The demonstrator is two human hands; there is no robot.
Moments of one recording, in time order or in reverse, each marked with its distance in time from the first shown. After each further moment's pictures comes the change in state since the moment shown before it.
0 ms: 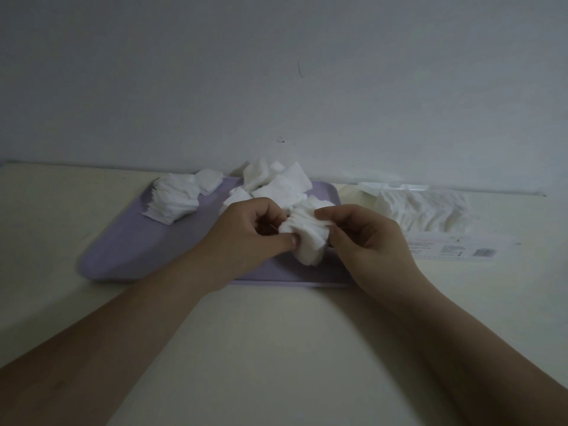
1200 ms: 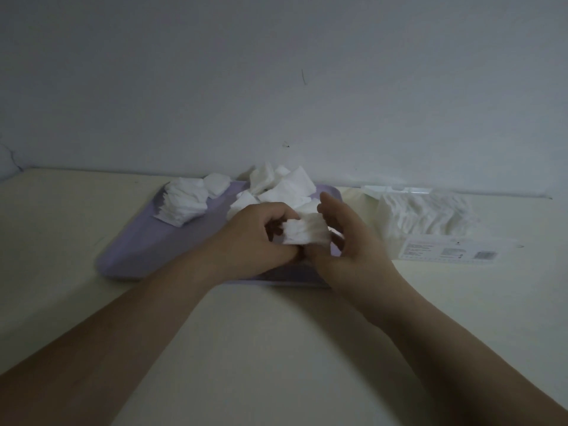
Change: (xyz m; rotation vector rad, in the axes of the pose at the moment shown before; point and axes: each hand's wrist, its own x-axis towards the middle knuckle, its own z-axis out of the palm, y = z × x) left_hand -0.001 0.014 -0.003 0.254 -0.133 0.045; right_hand -0.011 -0.021 0.021 -0.049 -0.095 0.008
